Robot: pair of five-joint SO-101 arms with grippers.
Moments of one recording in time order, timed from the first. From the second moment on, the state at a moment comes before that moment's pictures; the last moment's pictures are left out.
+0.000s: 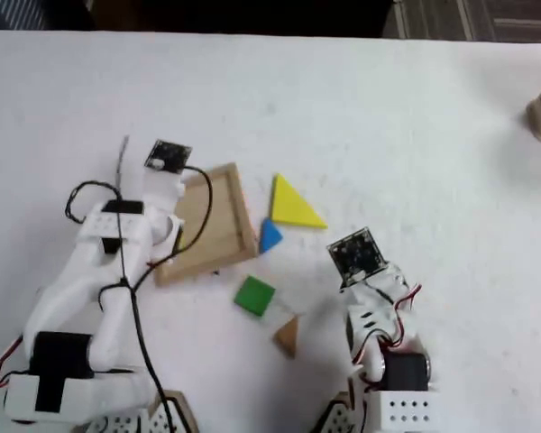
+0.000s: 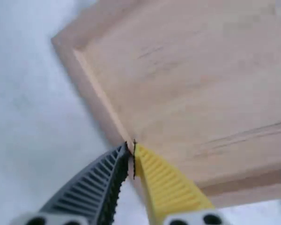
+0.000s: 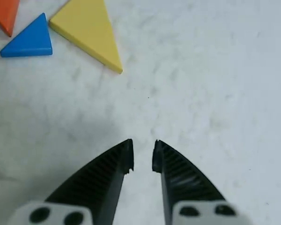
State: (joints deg) left arm -2.5 -6.9 45.6 49.4 -10.5; right arm -3.4 -102.6 94.6 58.1 30.5
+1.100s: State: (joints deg) left arm -10.3 1.1 37.1 53.4 5.0; right arm -3.4 -102.6 94.6 58.3 31.1
